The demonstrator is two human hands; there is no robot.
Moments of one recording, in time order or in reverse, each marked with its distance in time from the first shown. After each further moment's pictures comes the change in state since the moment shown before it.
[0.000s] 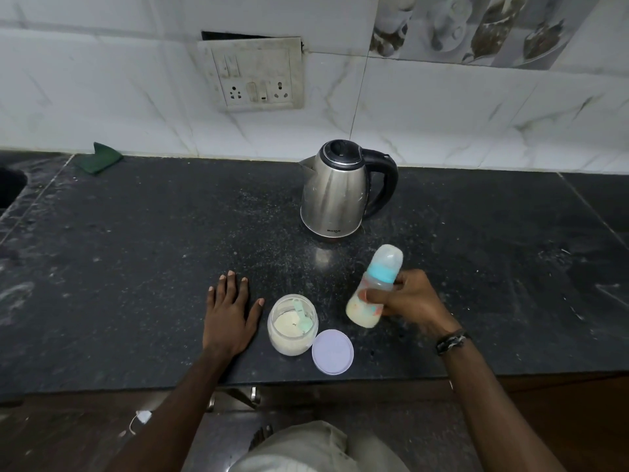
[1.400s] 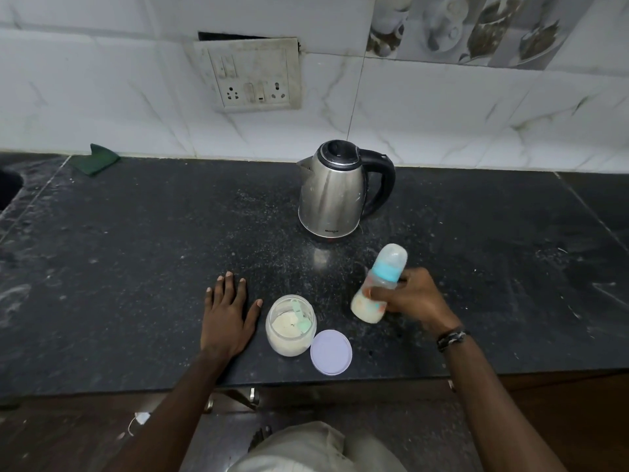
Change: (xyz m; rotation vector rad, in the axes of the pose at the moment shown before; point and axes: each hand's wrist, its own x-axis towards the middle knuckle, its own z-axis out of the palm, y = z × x) left_hand 0.000 0.001 -0.002 -0.001 -0.004 -0.002; right_hand 0.006 0.003 -0.008 0.076 0.042 0.060
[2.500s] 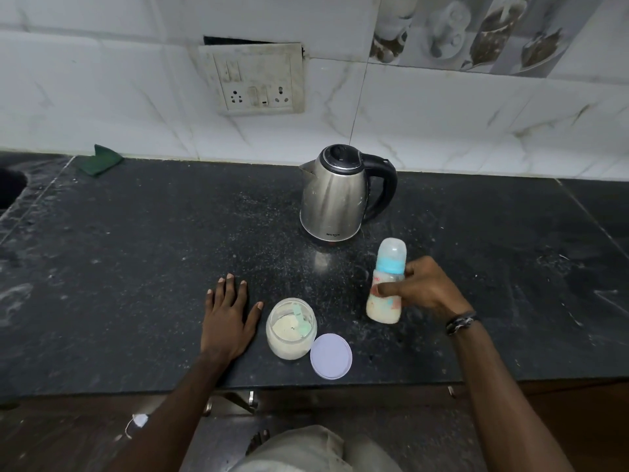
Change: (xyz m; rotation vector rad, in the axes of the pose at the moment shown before) left_hand 0.001 -0.001 0.000 0.003 -0.006 -0.008; right_hand 0.007 -0.028 -0.021 -0.331 -0.030 0.027
